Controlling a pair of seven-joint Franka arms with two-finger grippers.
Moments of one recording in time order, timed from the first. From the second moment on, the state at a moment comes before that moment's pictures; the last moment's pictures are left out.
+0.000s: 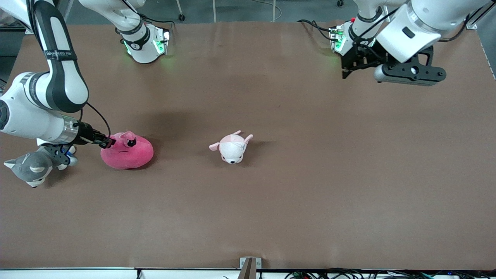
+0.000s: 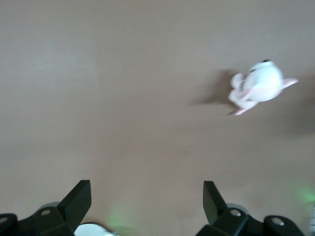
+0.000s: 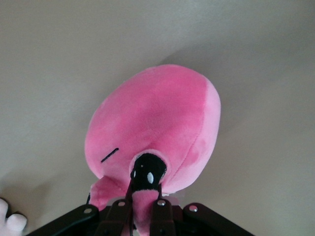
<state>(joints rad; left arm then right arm) -0.08 0.05 -0.29 -1.40 -0.11 1.42 -0.31 0.00 0.21 -0.08 -2.00 0.23 2.02 0.36</state>
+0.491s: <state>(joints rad) 0.15 -0.01 -0.29 -1.54 -0.08 1.52 -0.11 -0.03 0.21 -0.08 -2.01 0.23 2.02 0.33</state>
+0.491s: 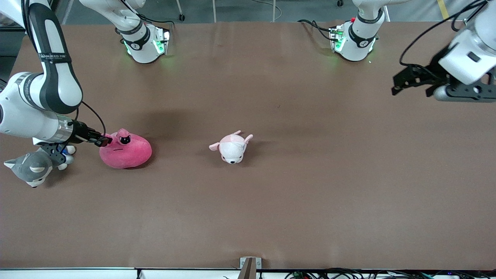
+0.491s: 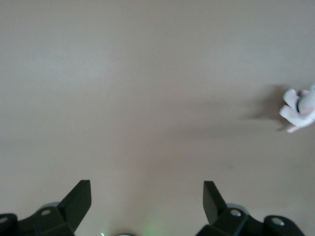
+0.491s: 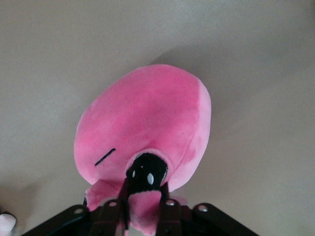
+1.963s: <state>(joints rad) 0.25 0.03 -0.29 -1.49 -0.05 1.61 -0.07 -0.02 0.12 -0.07 -1.47 0.03 1.55 -0.08</state>
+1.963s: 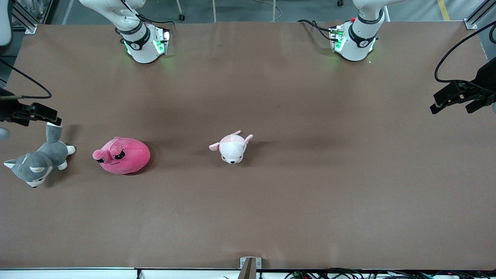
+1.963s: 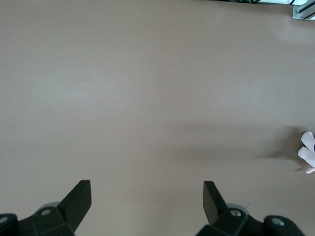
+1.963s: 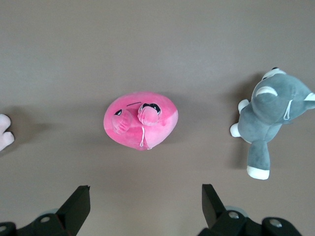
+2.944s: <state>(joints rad) 0.09 0.05 -0.10 -1.49 -0.05 1.61 -0.07 0.01 0.13 -0.06 -1.44 -0.01 1.47 -0.09</state>
